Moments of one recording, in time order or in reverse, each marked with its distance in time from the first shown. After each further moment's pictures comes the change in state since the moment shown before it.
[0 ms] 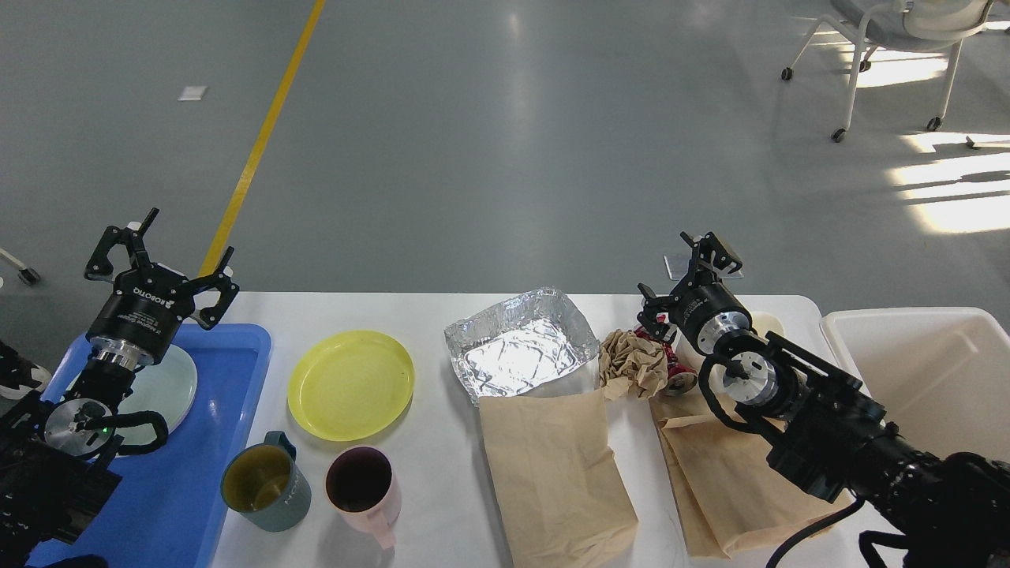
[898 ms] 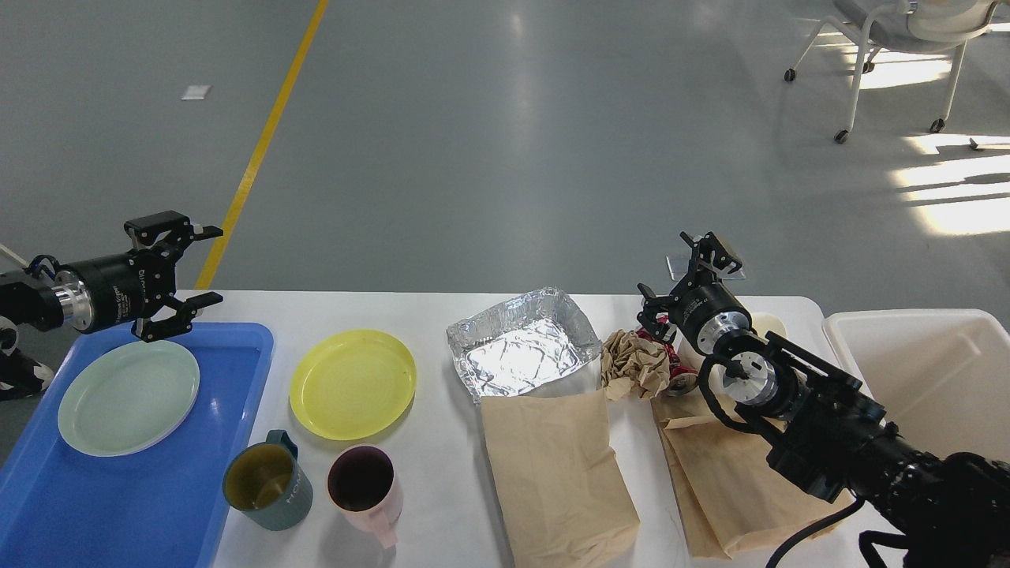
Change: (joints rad) left arm -0.311 0.264 1.047 0.018 0.007 0.011 0.017; right arm 0.000 0.000 0.000 0.000 0.000 0.000 0.000
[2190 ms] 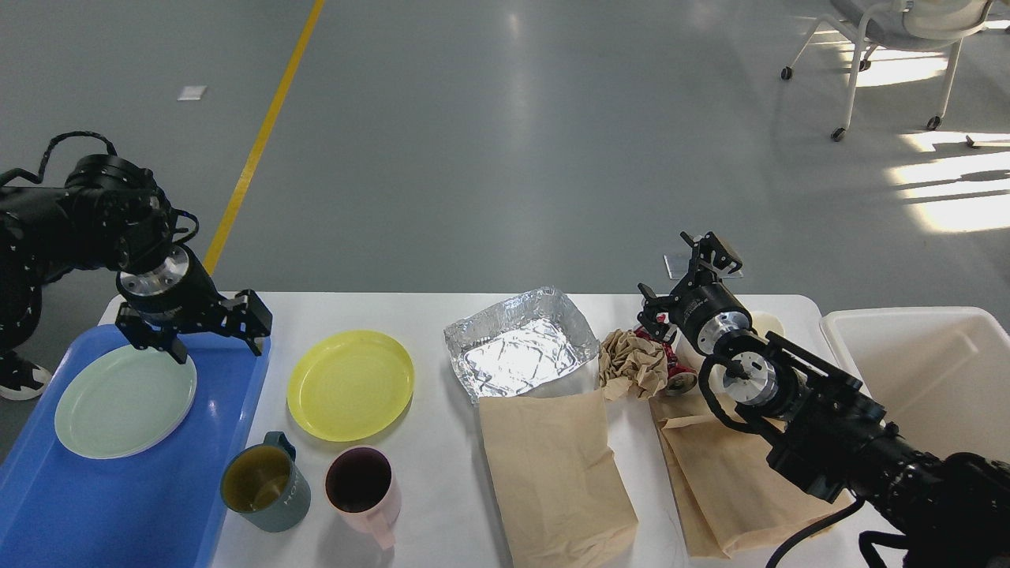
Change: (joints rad) left arm -0.573 -0.304 1.471 -0.315 0.072 -0.109 -0.005; right arm 0.000 0.000 0.000 0.000 0.000 0.000 0.000
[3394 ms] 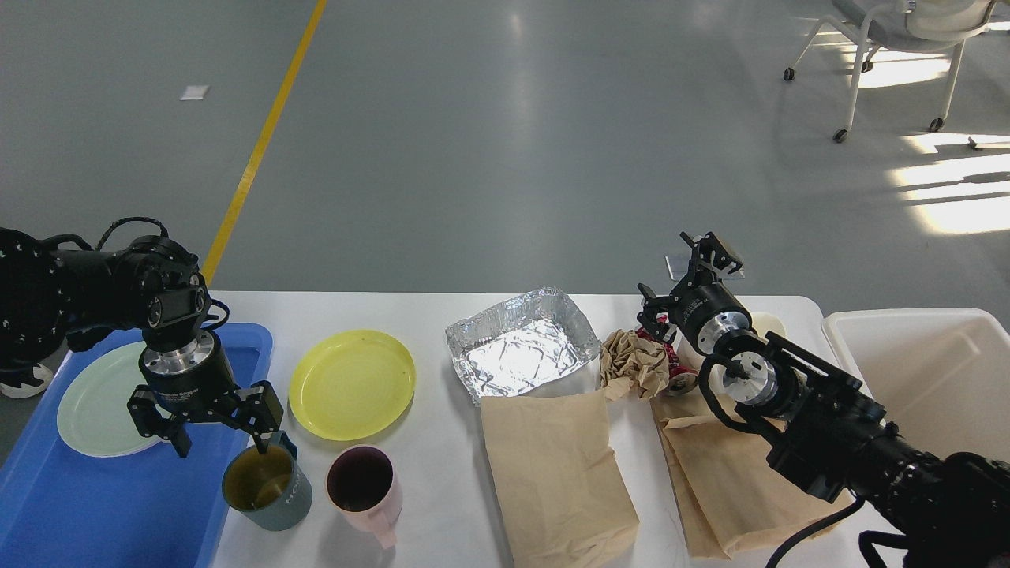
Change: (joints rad) left arm 0.027 -0.032 0.009 -0.151 0.031 0.000 0.053; right arm 0.000 0.000 0.000 0.000 0.000 0.000 0.000
